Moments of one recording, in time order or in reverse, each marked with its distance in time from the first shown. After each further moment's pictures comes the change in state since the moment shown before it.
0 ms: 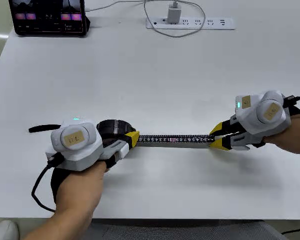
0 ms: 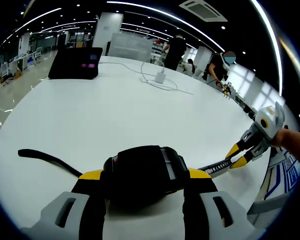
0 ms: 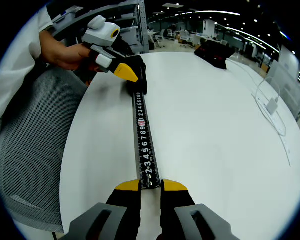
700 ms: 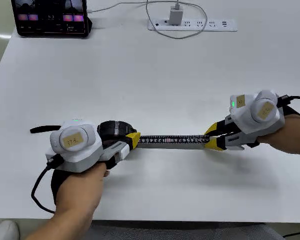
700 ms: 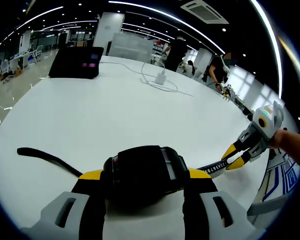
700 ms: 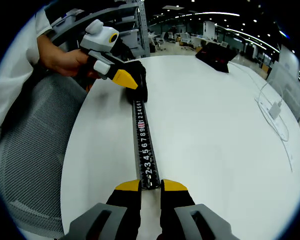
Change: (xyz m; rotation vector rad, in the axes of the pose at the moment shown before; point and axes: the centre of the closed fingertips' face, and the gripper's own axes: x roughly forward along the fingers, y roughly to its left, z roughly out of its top) left arm -0.001 0.000 0.001 -0.018 -0.007 -0.010; right arm 0.007 -0.002 0.020 0.004 -0.028 0.018
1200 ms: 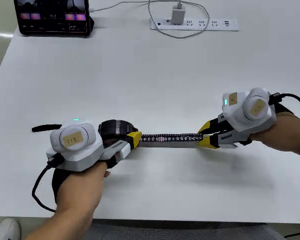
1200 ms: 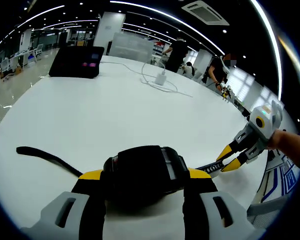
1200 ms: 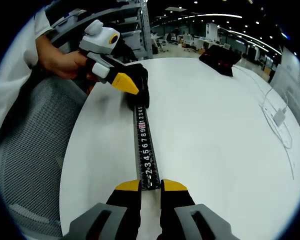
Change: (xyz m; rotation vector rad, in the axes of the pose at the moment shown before) left arm 0.001 0.001 0.000 -0.011 -0.001 -0.009; right arm 0.013 -0.001 0.014 -0.017 -0.012 0.017
